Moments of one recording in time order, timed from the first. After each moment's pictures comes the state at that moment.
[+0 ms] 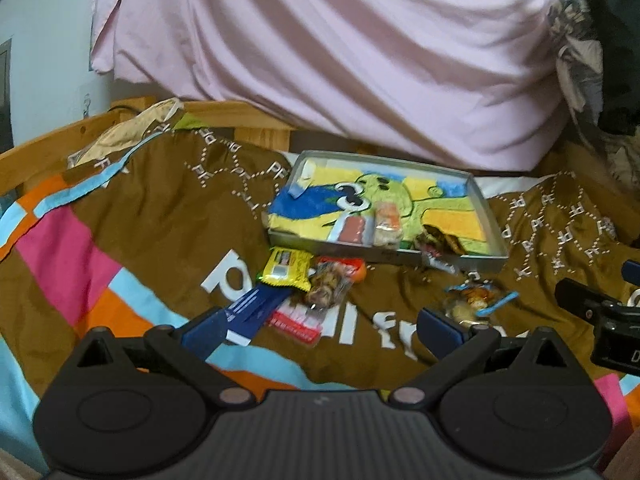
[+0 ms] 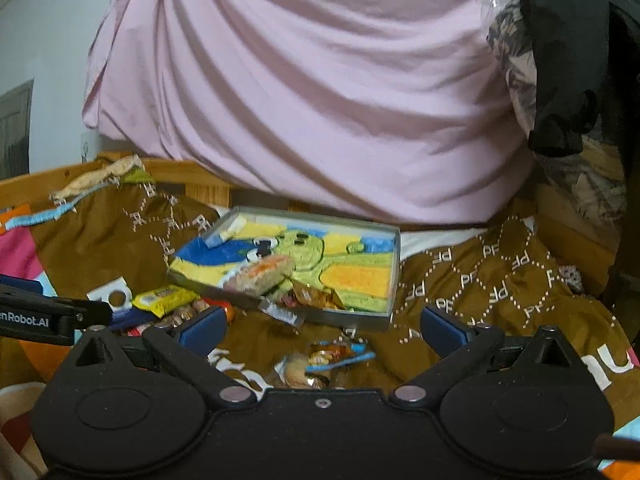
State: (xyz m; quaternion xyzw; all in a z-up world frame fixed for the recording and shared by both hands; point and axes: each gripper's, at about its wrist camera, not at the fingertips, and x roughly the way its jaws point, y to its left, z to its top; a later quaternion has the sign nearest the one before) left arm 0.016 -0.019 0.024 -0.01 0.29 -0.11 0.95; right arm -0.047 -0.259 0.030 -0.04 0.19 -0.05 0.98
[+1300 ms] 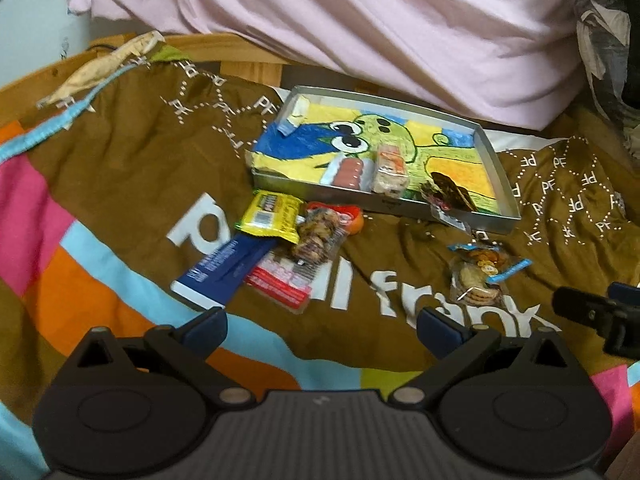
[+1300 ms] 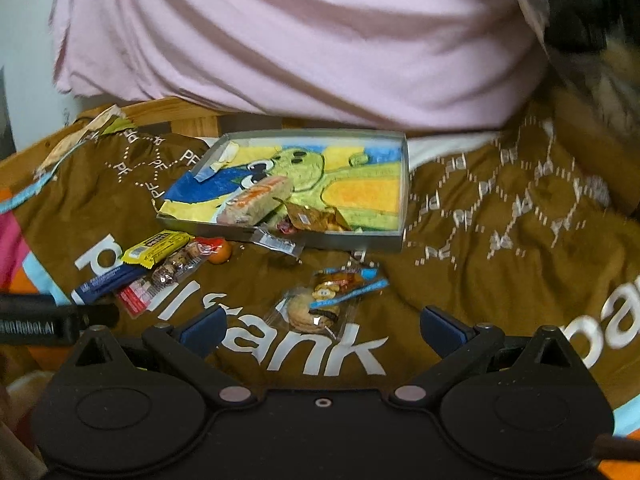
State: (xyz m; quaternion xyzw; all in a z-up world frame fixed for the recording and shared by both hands) left arm 0.058 -0.032 -0.007 -0.03 0.38 -0.13 0.92; right arm 0.001 -0.291 0.009 0.05 0.33 -0.03 0.94
